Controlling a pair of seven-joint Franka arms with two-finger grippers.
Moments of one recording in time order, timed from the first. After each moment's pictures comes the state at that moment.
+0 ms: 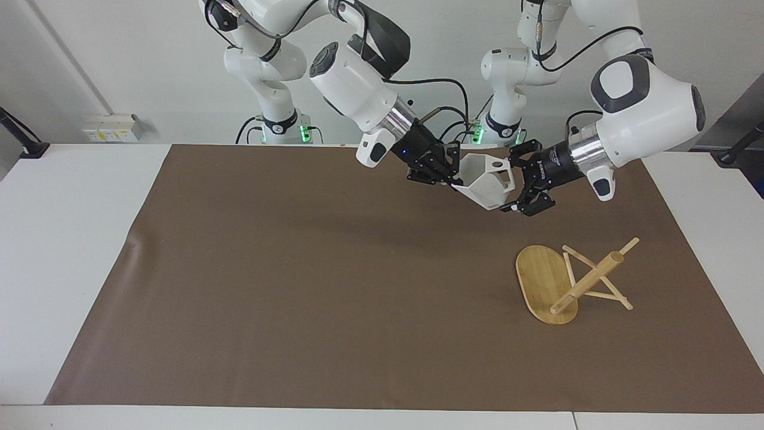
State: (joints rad) left arm -0.13 0.11 0.00 -1.69 -0.73 1.66 -1.57; right arm -0.04 0.31 0.74 -1.62 0.46 2.46 0.52
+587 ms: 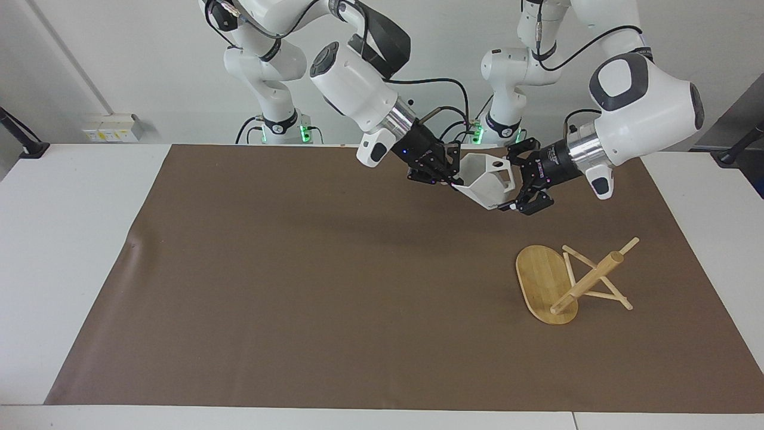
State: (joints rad) left arm -0.14 0.11 0.00 -1.69 -0.73 1.67 -1.60; right arm -0.04 0.31 0.74 -1.62 0.46 2.46 0.52
